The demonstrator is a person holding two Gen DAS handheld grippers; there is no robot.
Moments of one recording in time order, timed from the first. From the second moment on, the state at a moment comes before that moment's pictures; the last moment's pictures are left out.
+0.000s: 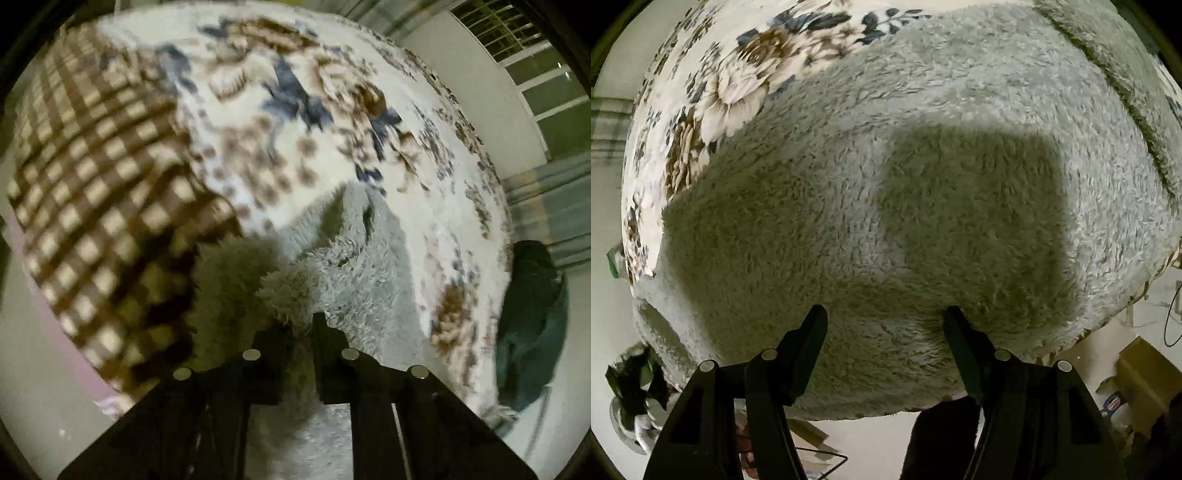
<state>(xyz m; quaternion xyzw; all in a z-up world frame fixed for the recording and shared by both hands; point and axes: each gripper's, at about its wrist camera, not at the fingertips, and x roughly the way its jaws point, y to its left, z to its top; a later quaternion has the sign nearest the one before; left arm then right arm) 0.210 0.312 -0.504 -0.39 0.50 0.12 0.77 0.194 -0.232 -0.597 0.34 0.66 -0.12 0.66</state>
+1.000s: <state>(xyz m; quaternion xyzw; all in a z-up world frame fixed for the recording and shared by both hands) 0.170 0.111 -0.468 -0.10 0.59 0.13 0.79 0.197 -0.430 -0.588 0.16 0.61 -0.29 0.72</state>
